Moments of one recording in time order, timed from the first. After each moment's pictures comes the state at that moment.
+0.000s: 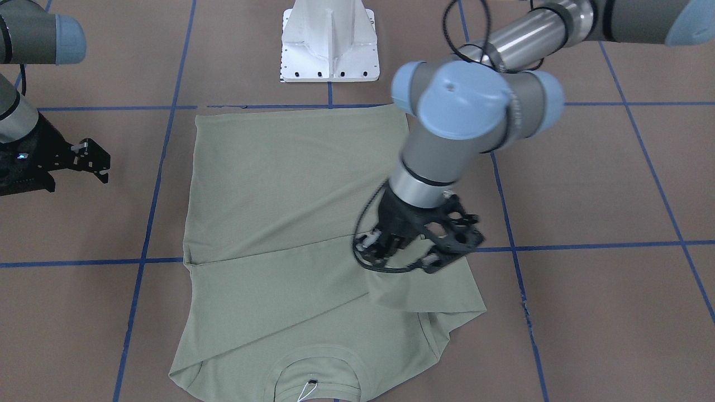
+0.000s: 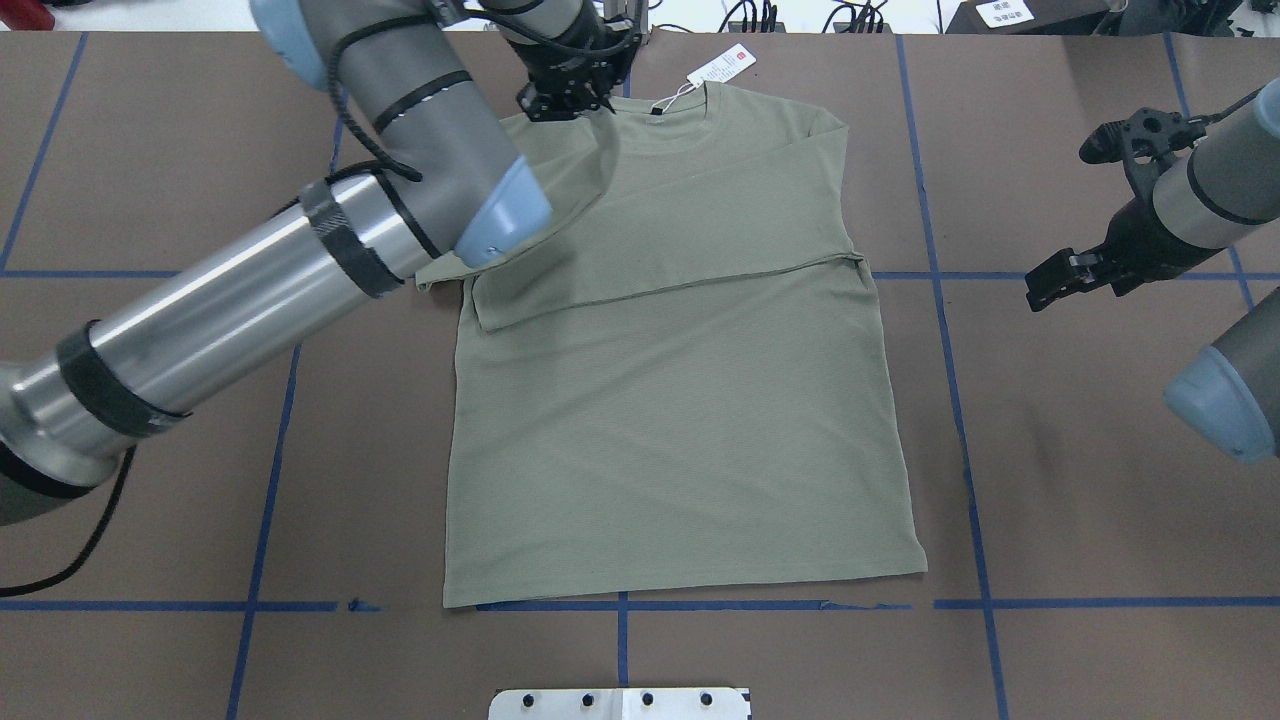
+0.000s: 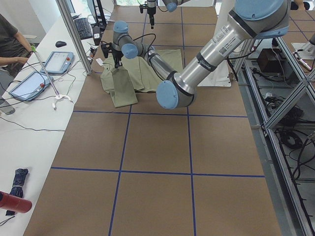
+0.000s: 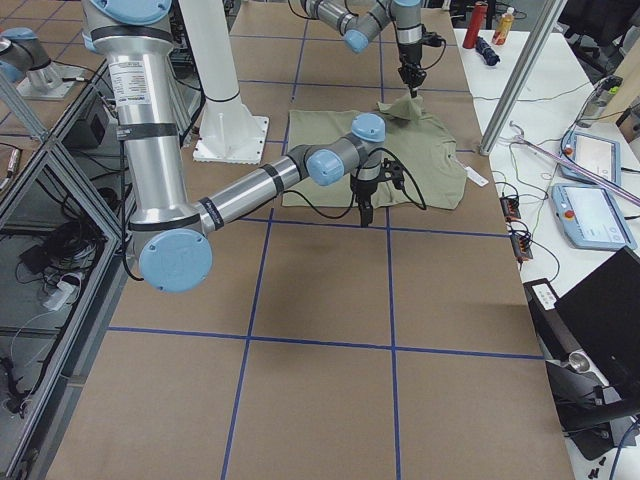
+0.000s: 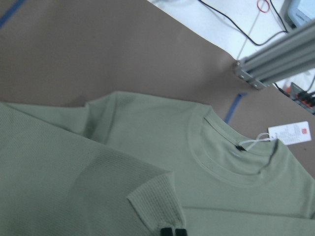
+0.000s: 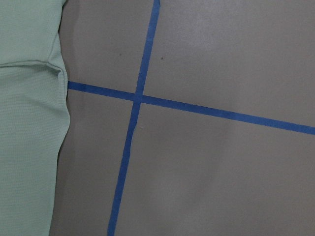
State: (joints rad) left arm -0.79 -2.66 -1.24 -1.82 -2.02 -1.70; right arm 1.00 -1.44 1.91 -1.53 2.15 0.58
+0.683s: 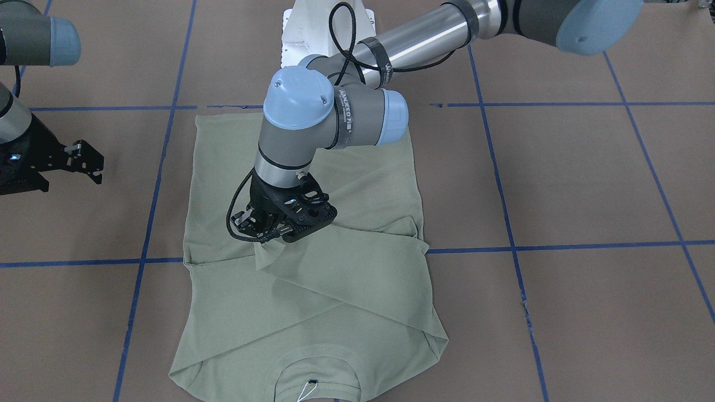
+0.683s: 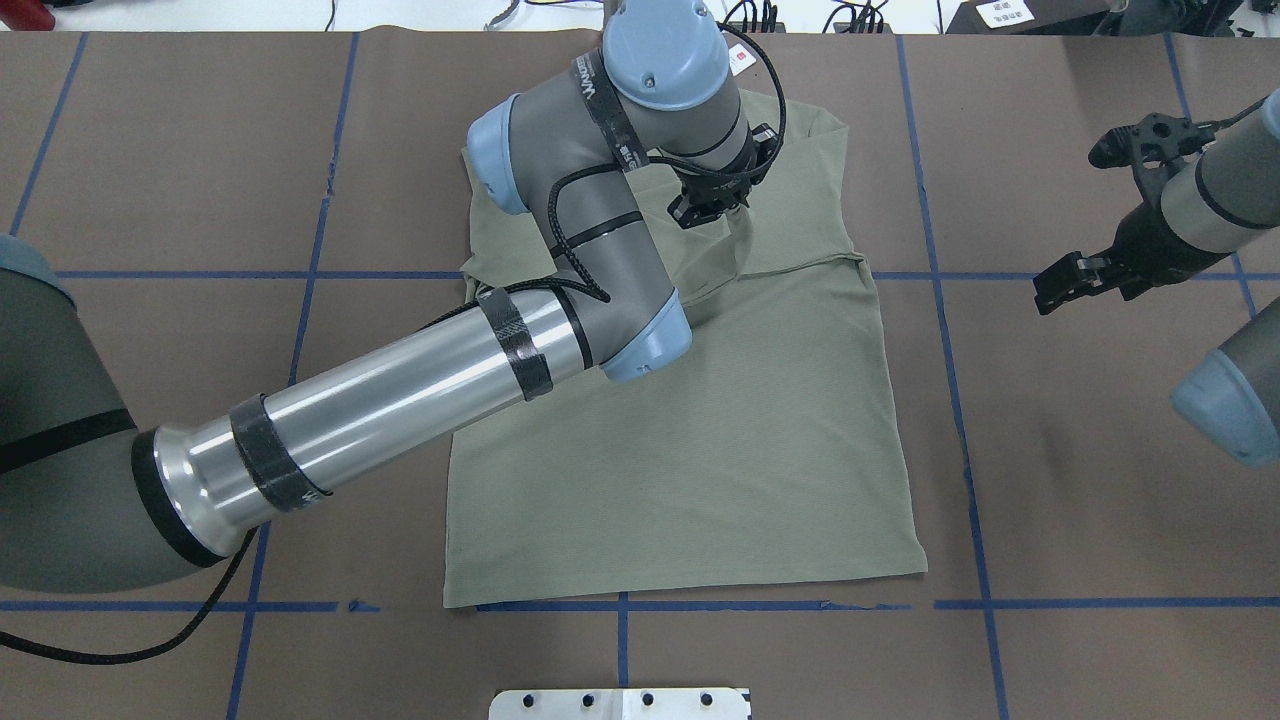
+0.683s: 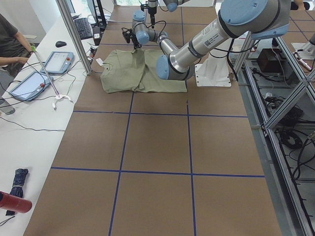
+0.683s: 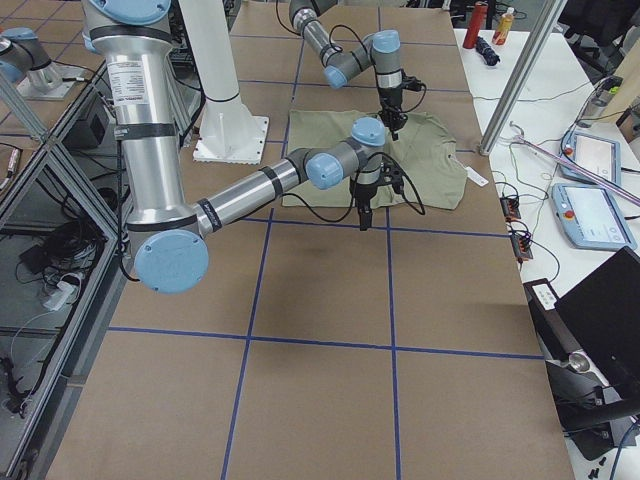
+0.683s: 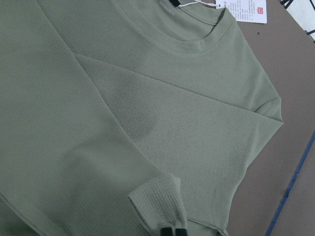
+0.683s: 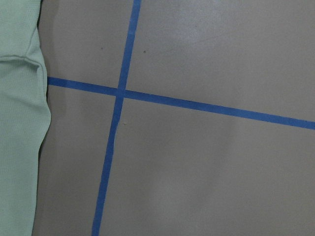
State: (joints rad) left arm -0.63 -2.77 -0.99 -2.05 -1.89 -1.87; right arm 1.00 -1.45 1.91 -1.53 2.15 0.58
